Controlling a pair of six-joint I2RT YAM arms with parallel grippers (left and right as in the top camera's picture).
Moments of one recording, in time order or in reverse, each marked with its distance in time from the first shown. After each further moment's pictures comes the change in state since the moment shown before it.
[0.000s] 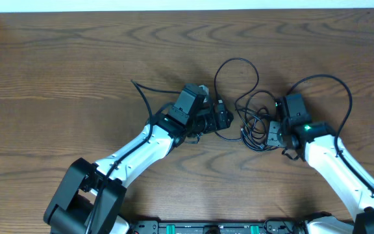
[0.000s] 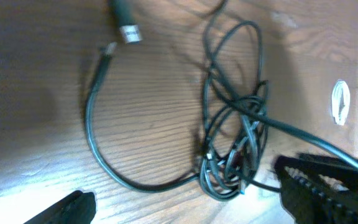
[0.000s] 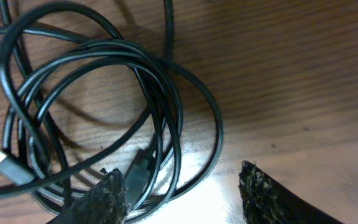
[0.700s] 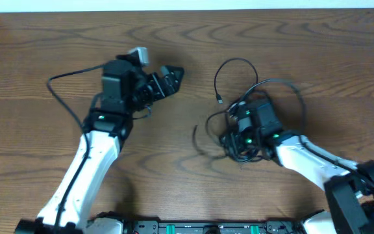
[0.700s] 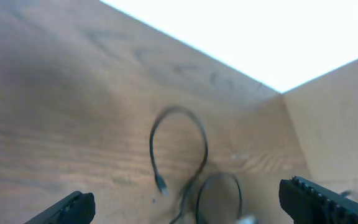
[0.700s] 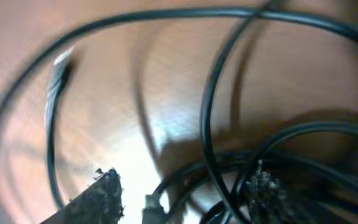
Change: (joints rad) left arm 0.422 -0.296 0.000 0.045 0.078 0.164; right arm 0.209 0.205 -0.068 0.468 -0.471 -0.270
